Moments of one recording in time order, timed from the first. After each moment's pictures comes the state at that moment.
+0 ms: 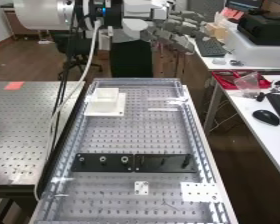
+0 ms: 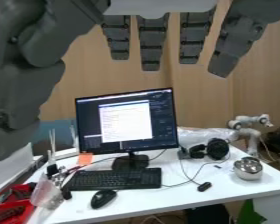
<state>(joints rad) 1.64 -1.81 -1.53 -2.95 -1.42 -0.69</state>
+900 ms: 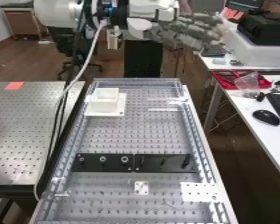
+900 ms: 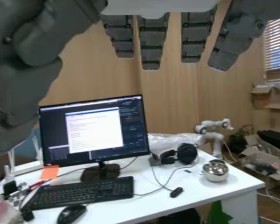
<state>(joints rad) 1.69 -1.85 -1.49 -2.94 -1.15 -0.70</state>
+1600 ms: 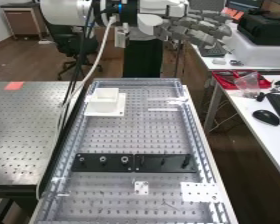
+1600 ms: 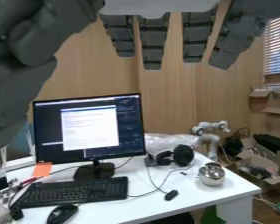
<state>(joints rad) 1.68 -1.89 -1.42 -2.97 -1.20 -0.73</state>
